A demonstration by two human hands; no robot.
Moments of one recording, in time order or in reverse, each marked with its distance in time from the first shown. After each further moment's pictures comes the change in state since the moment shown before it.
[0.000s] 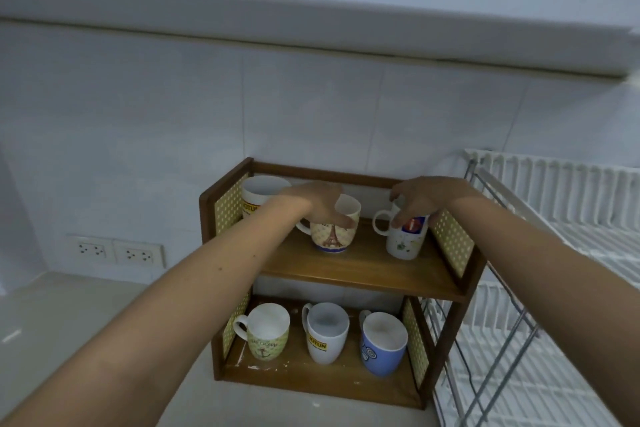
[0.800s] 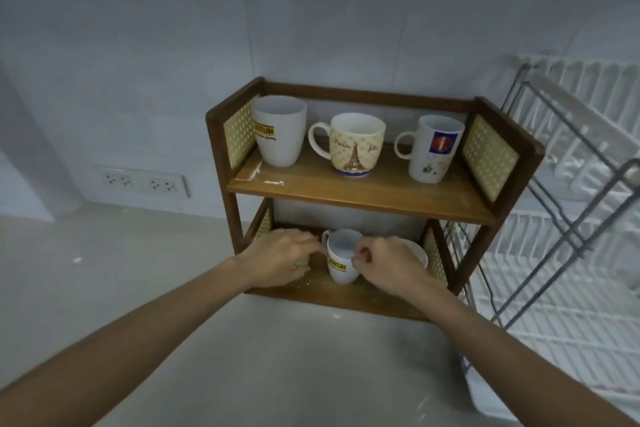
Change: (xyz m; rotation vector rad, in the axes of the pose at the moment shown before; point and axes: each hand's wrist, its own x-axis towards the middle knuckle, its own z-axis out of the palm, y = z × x) left_hand -0.116 -0.061 0.179 0.099 0.125 0.337; right_hand -0.051 -0.042 0.221 0.233 0.141 -0.210
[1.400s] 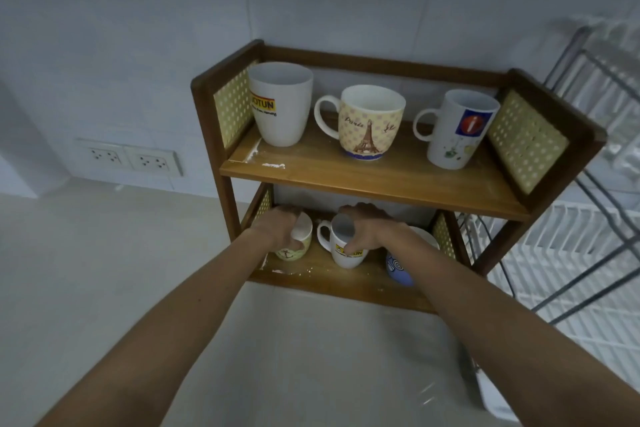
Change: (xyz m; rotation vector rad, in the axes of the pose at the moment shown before) left_hand 0.049 -0.057 0.058 -0.126 -0.251 -0.527; right_hand 0.108 0.013 0.035 -0.212 -0.362 -0.019
